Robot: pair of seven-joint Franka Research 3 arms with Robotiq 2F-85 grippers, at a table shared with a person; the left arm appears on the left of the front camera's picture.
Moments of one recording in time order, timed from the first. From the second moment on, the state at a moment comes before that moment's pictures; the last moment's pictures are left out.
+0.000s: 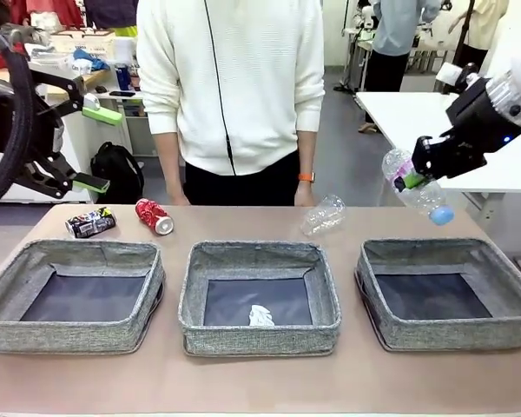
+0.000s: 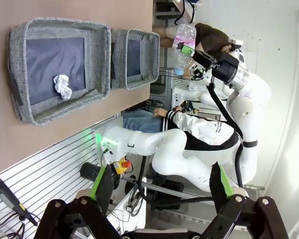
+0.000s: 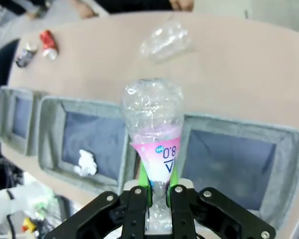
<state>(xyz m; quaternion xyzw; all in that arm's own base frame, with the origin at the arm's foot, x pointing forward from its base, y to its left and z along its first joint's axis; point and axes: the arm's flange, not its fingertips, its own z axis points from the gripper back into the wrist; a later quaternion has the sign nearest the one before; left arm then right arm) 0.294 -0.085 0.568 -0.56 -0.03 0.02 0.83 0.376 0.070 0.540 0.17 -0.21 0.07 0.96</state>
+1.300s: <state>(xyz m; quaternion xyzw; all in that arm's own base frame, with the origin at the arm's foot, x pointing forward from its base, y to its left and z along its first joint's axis) 0.294 -0.086 0.568 -0.56 -0.03 0.02 0.83 0.309 0.321 0.761 0.04 -0.14 -0.03 0.99</state>
